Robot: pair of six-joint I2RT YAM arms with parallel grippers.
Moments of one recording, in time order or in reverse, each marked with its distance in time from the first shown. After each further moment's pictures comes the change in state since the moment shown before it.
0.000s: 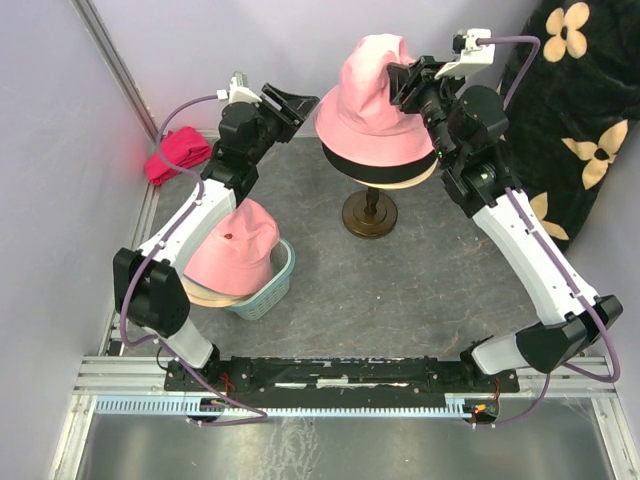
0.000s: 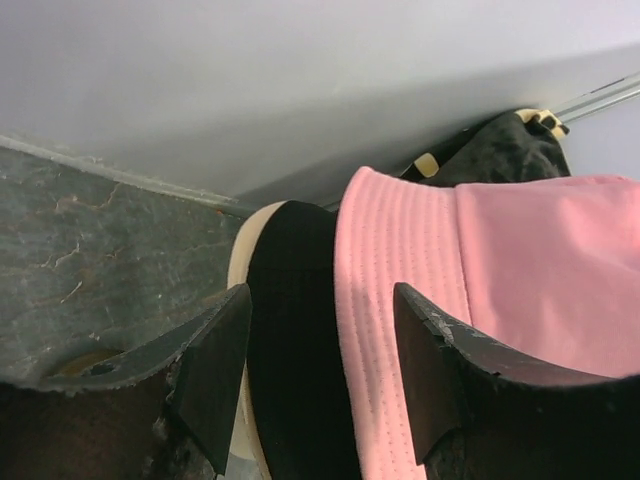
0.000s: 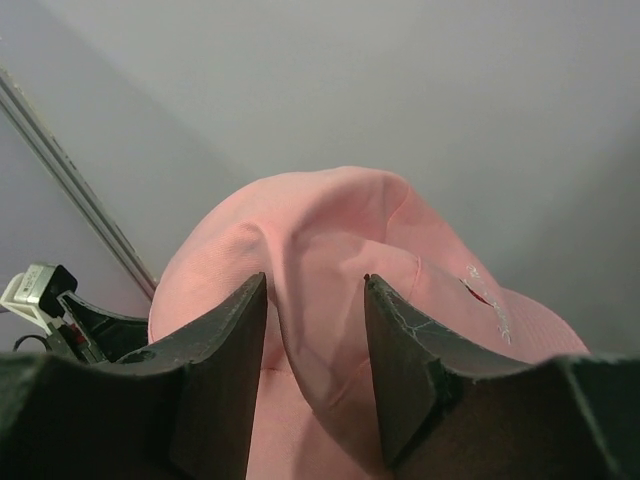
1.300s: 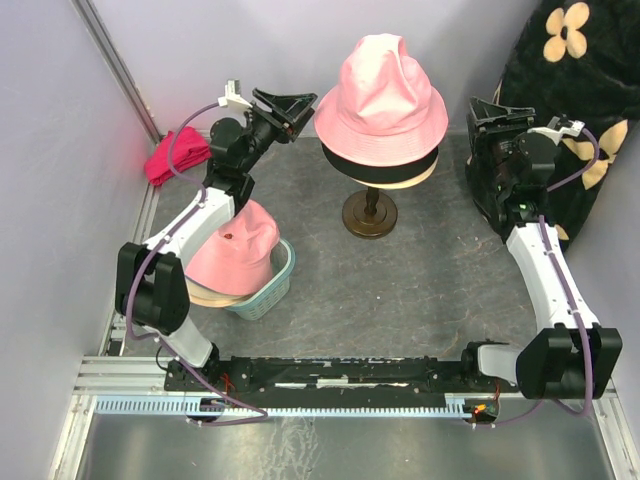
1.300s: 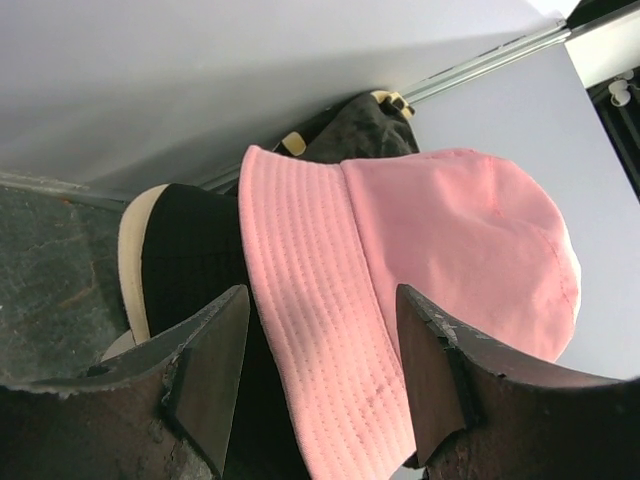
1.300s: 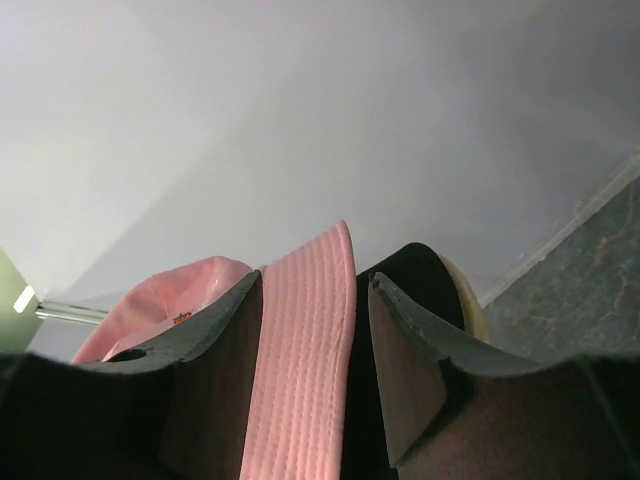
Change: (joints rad) left arm 0.054 0.006 -0.170 0.414 0.211 -0.262; right arm -0.502 -0.201 -0.557 0.180 -0.223 1.099
